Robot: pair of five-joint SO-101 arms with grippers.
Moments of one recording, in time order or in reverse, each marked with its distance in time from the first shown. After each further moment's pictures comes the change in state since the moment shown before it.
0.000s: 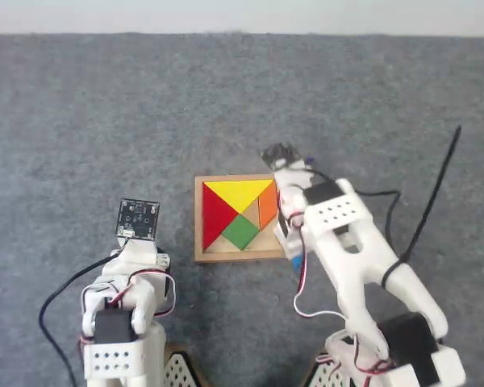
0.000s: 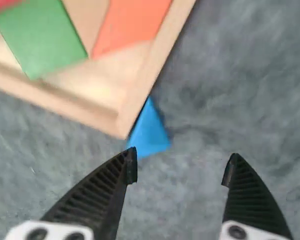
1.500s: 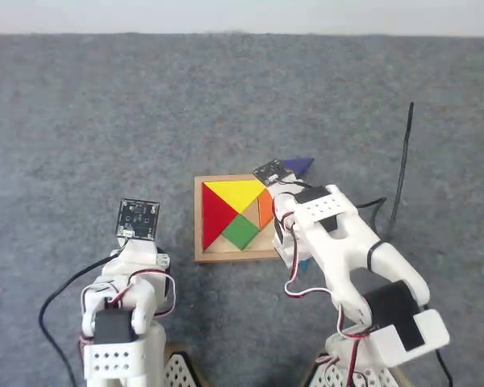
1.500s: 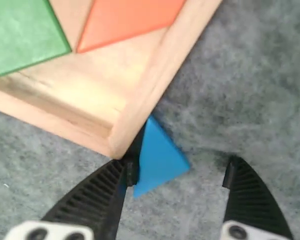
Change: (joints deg) left arm 0.0 0.0 0.0 0.0 0.0; right arm 0.0 12.8 0.8 -8.3 3.3
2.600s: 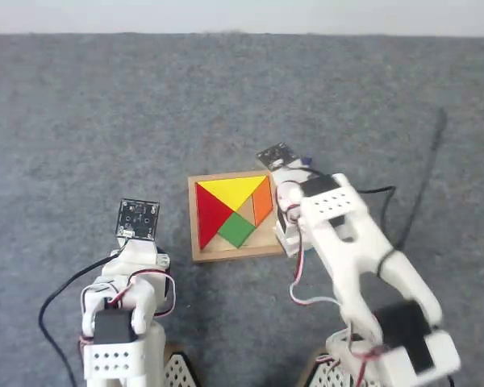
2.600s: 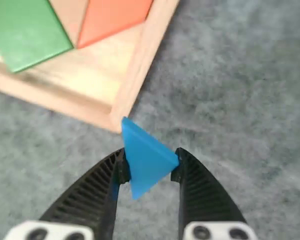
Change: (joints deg) left arm 0.1 0.0 0.0 0.0 0.0; right arm 0.4 -9.0 -4.6 9.2 -1.5
